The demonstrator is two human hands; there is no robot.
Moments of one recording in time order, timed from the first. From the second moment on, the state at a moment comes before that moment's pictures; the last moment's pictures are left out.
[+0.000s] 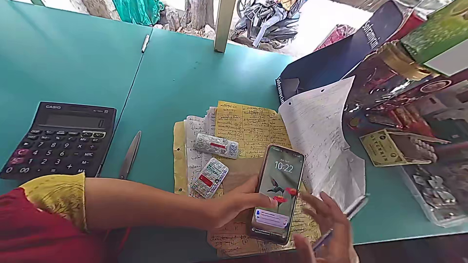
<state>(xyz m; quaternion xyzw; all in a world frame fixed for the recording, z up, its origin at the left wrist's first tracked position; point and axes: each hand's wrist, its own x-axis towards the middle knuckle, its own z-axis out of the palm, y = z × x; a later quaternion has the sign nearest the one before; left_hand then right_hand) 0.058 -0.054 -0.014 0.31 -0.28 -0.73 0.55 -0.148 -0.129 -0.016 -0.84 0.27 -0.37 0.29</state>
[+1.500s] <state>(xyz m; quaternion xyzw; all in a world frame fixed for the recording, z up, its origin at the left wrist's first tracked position) 0.063 -0.056 -0.018 0.28 -0.33 -0.73 0.53 -0.132 -0.163 -0.034 -0.87 0.34 -0.34 0.11</state>
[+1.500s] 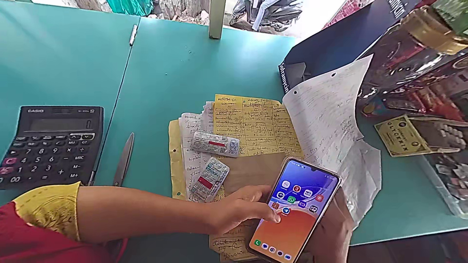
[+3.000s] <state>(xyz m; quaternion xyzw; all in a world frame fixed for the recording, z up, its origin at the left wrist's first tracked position) 0.068 -0.064 -0.015 0.27 -0.25 -0.76 0.53 -0.130 -0.141 -0.033 -0.65 0.26 -0.41 0.59</state>
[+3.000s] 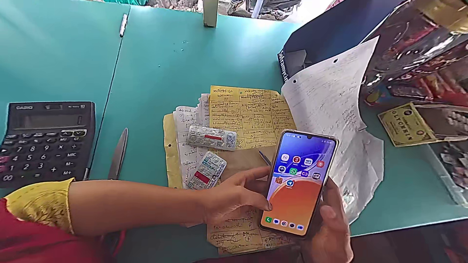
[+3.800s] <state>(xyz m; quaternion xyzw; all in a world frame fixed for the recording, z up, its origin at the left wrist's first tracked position) 0.067 -0.062 -0.009 0.31 -0.23 -0.75 0.53 -0.140 -0.140 -0.035 -0.77 0.21 -0.34 0.49</state>
